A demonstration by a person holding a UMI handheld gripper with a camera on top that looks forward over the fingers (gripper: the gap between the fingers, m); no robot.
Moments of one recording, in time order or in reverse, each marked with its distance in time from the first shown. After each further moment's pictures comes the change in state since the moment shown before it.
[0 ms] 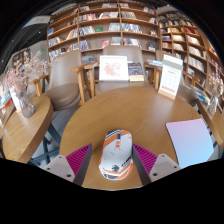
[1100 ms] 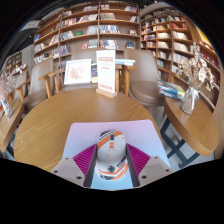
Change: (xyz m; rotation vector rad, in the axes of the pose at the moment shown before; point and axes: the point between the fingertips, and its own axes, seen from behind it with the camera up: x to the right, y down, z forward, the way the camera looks) arm 0.298 0.004 -0.026 0.019 0.108 0.025
